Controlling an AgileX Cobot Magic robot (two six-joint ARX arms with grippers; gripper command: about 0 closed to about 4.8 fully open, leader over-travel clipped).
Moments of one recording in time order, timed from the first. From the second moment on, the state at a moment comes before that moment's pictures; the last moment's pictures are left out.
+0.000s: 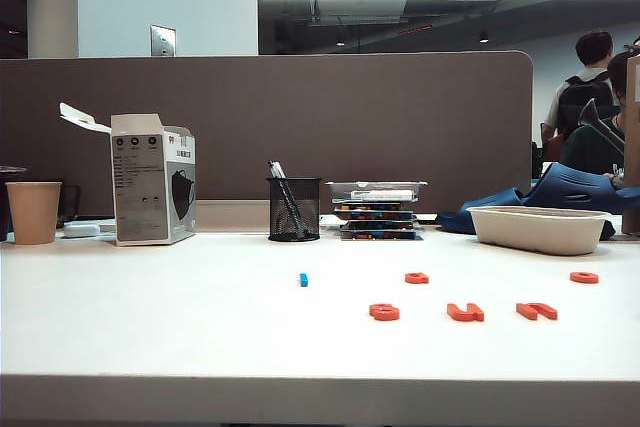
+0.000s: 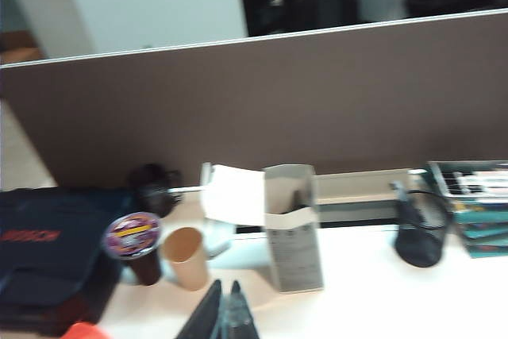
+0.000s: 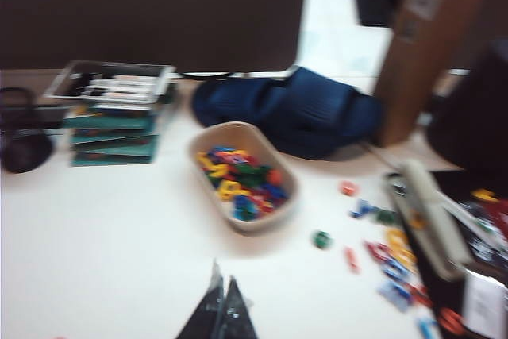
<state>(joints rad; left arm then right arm) -0.11 0.97 1.52 -0.64 -0.13 0.14 0.14 0.85 1.12 -0.57 0.18 0.07</state>
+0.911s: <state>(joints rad) -0.07 0.16 0.74 -0.58 -0.10 0.01 0.07 0.04 0.38 -0.47 0.07 0.15</state>
